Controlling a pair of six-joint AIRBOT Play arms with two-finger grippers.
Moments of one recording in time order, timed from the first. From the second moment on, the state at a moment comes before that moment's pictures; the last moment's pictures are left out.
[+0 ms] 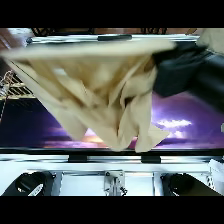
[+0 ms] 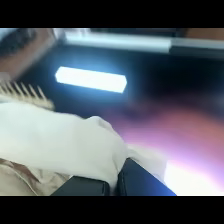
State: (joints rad) left arm -0.44 -0.53 1.20 1.32 -0.82 -1.59; right arm 0.87 -0.86 1.59 -1.91 1.19 2.02
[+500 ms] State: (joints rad) left arm -0.44 -0.77 0.75 1.33 -0.91 -1.64; right arm 0.87 -1.25 1.42 -1.65 1.37 1.89
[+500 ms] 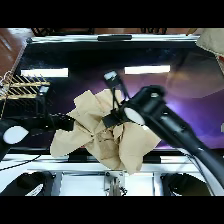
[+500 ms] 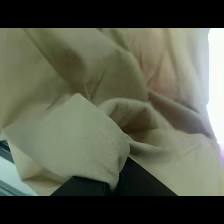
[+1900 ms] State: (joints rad) left arm -0.60 -0.99 0.79 1.54 -0.80 -1.08; right arm 0.87 -1.23 1.41 -1.70 1.37 1.82
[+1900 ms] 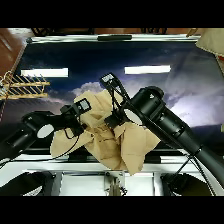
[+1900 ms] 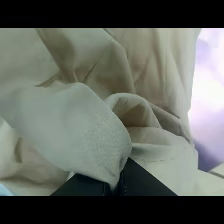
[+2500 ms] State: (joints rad) left arm -0.53 -1.07 1.01 1.51 -0.86 -1.36; right arm 0.87 -1.22 1.42 -1.77 1.46 1.67
